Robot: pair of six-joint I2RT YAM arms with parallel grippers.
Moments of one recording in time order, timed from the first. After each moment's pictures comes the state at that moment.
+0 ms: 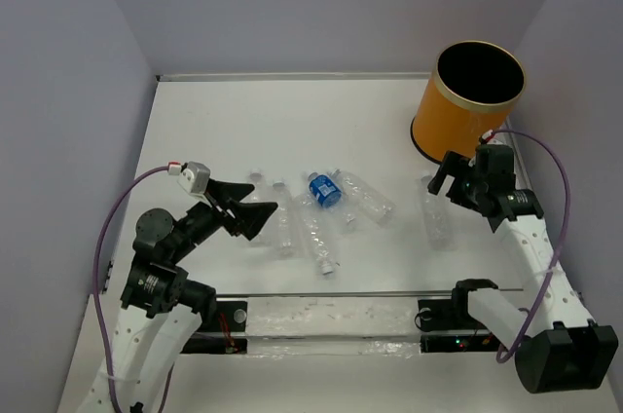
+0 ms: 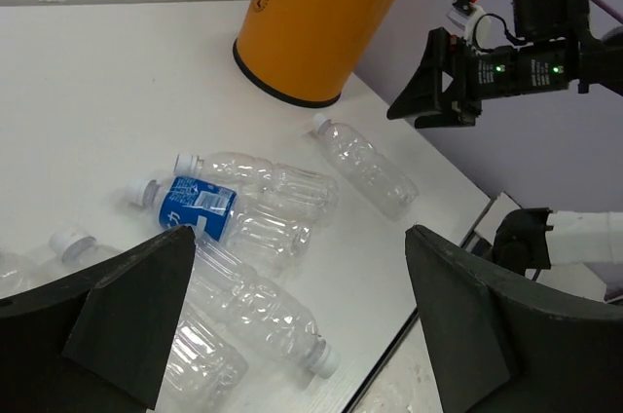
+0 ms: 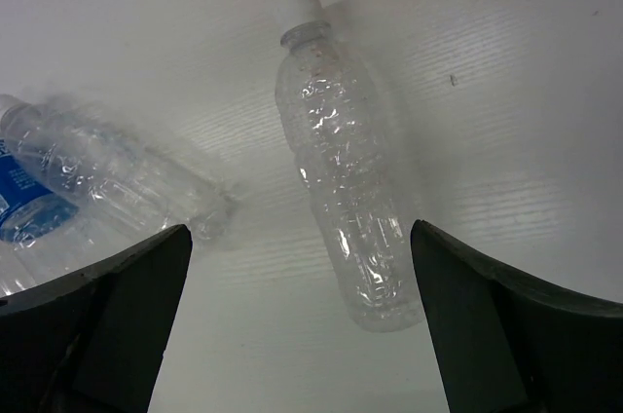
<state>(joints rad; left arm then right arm) -0.32 0.34 0.56 -0.18 0.49 -0.48 0.05 0.91 0.82 -0.69 0.02 0.44</state>
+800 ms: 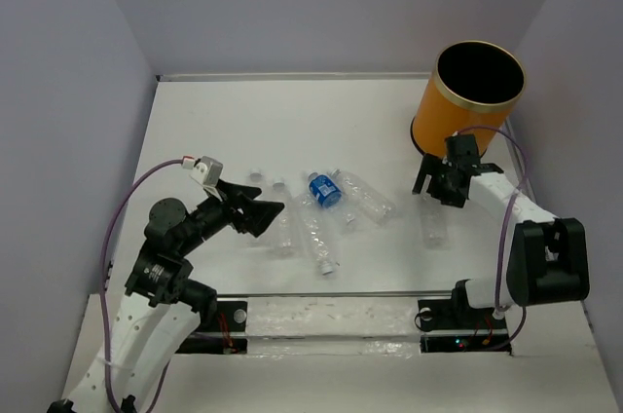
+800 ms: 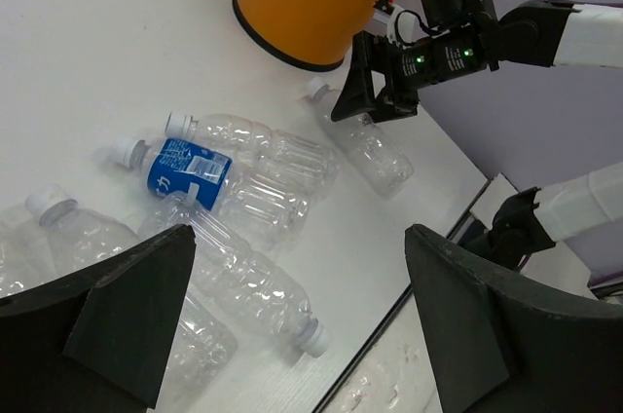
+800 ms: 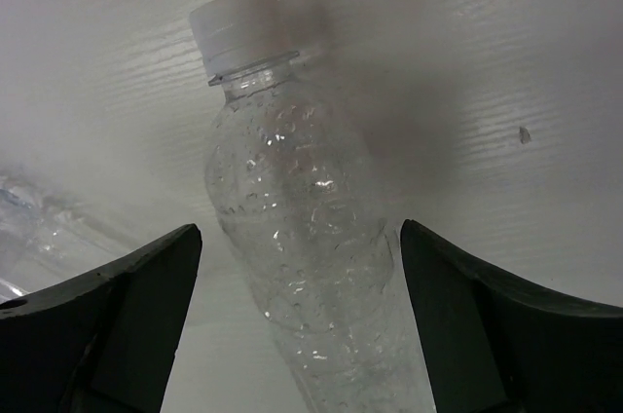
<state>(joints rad) -0.40 0.41 0.56 -0.20 0.45 -0.49 0.07 1.37 0.81 -0.48 0.01 0.42</state>
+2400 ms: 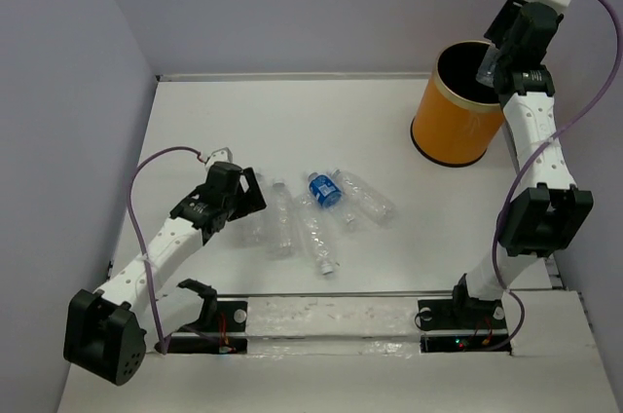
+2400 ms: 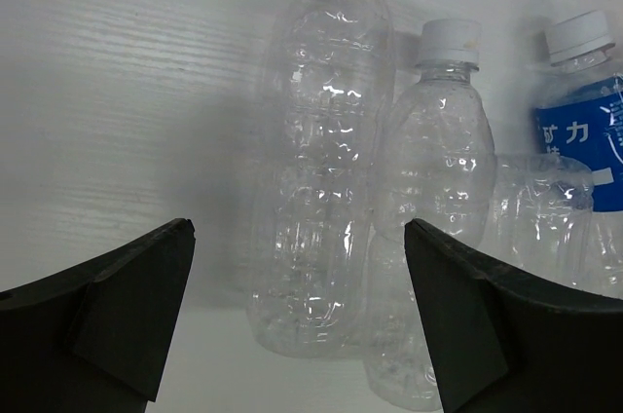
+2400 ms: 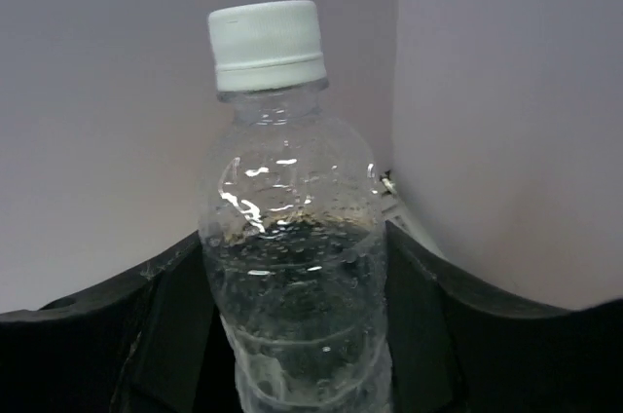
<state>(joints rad) -0.41 0.98 0.64 -0.49 -0.20 -0.63 -0.07 1.69 1.82 -0.12 0.39 0.16</state>
